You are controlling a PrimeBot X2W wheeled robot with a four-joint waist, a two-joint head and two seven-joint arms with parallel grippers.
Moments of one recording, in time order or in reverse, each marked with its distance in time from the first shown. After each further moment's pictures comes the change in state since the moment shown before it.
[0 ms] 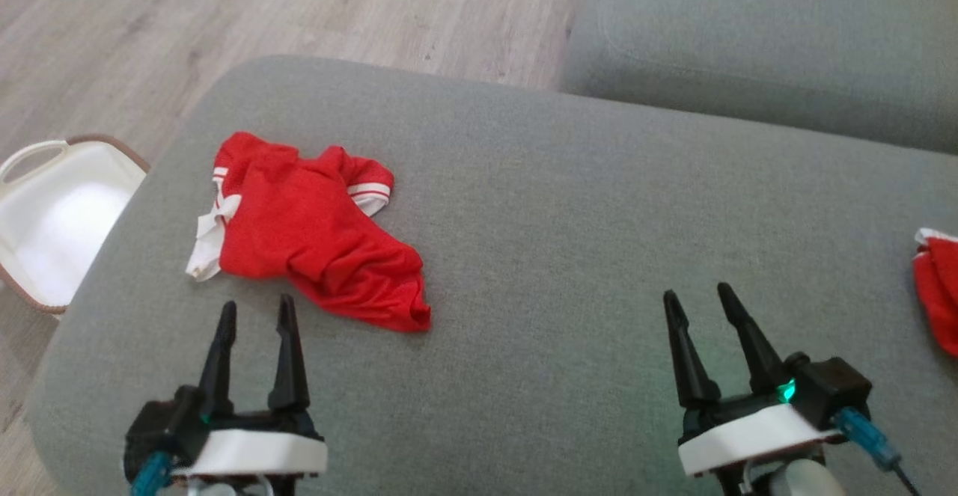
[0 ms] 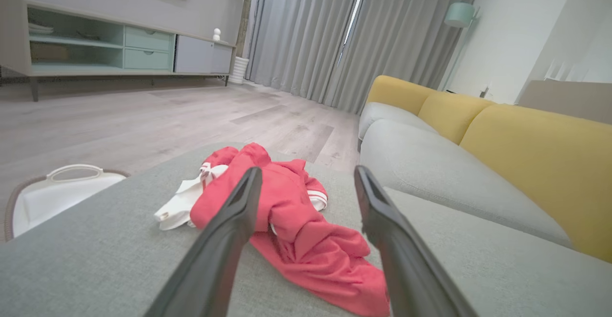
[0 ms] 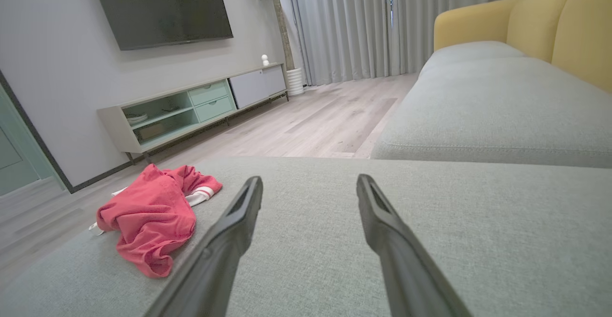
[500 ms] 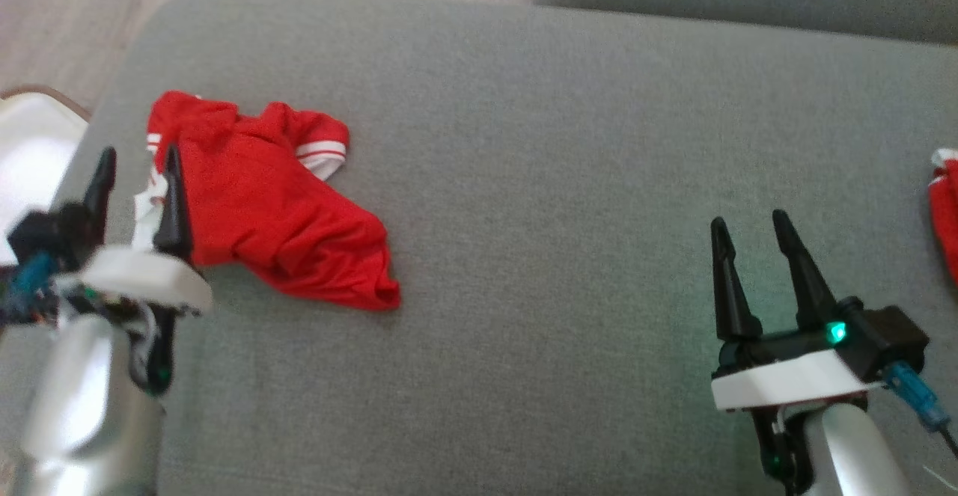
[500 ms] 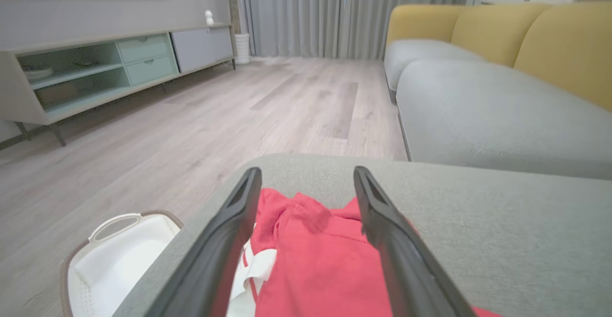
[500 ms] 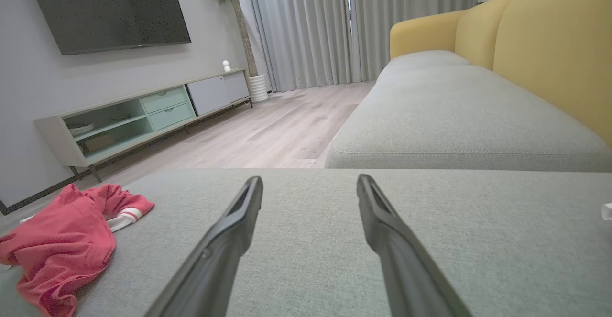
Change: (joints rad) left arm -0.414 0.182 0.094 0.254 0.069 -0.035 0.154; right arm -0.084 0.000 -0.099 -0.080 -0.070 0.000 0.000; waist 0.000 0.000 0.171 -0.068
